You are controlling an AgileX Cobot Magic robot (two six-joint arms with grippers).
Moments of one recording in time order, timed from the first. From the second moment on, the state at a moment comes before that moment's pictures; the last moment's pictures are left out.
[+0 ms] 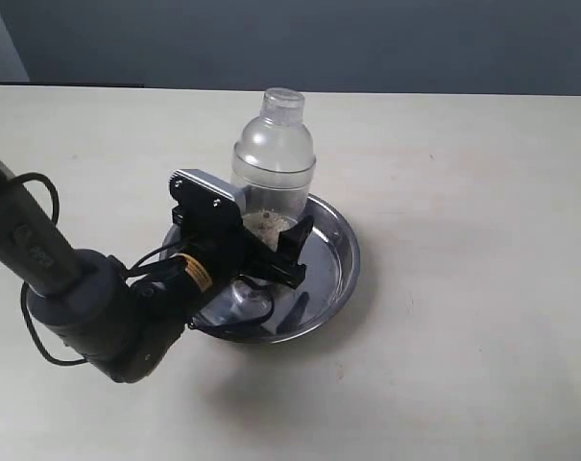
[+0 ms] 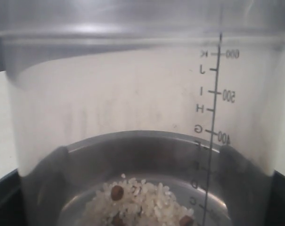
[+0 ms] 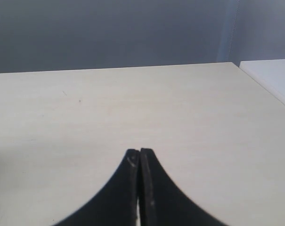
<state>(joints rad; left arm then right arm) -0.60 2.15 -0.66 -0.15 -1.24 -0.04 -0.13 0.00 0.00 0.07 0.32 -0.04</state>
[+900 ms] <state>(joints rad) -0.60 2.08 -0.59 -0.07 -1.22 -0.11 -0.13 0.00 0.00 0.07 0.32 -0.04</state>
